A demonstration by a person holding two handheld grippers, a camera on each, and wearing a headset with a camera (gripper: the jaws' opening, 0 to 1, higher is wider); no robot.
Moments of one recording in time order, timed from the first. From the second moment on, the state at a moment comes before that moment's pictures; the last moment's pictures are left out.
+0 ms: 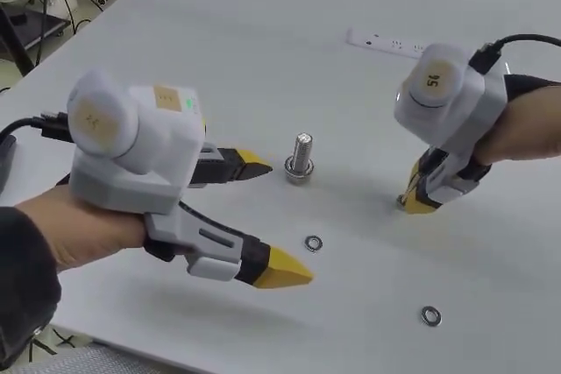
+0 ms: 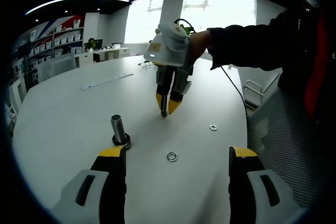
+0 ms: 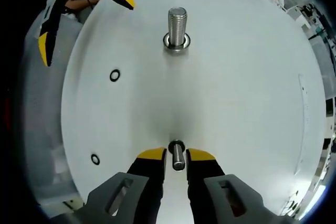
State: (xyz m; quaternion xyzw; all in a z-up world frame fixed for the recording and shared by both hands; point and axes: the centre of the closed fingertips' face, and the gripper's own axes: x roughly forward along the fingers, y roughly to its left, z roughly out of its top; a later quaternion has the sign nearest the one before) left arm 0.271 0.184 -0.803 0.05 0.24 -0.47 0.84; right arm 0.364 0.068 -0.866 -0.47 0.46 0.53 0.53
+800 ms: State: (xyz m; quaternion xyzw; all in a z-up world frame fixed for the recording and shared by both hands) left arm 0.270 0.183 -0.803 0.05 0.24 -0.48 0.84; right arm 0.363 0.051 -0.864 -0.46 0.47 0.52 0.55
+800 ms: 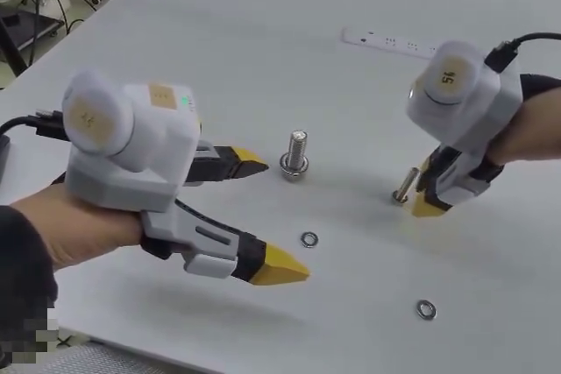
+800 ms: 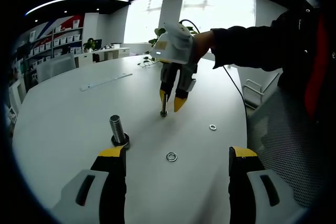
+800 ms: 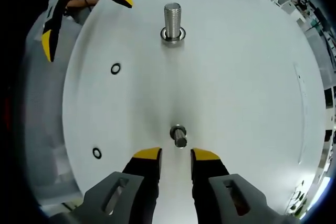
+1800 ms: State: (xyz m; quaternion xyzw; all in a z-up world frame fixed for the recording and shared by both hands) left arm 0.266 0.179 -0.800 0.06 0.24 -0.48 0.84; right arm 0.312 0.034 -0.858 -0.44 0.47 0.53 0.56
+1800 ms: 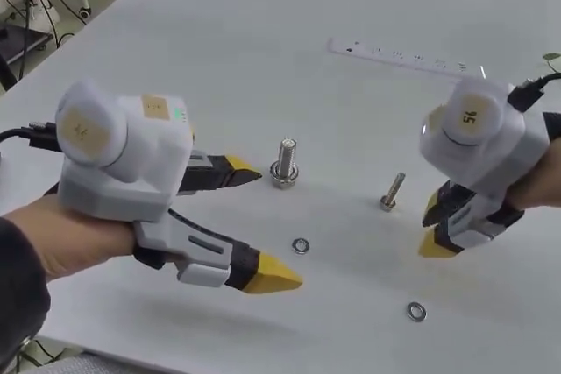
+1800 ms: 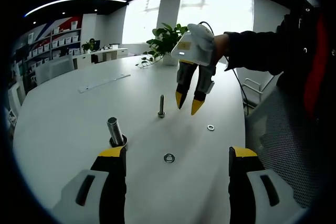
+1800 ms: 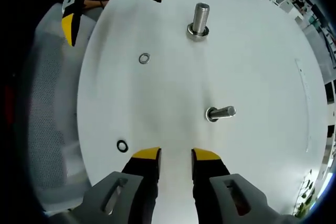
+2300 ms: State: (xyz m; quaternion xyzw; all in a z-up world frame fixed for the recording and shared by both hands) left arm 0.264 0.179 -0.795 0.06 0.24 -0.48 0.84; right arm 0.282 0.034 -0.862 -0.44 0.47 0.54 0.55
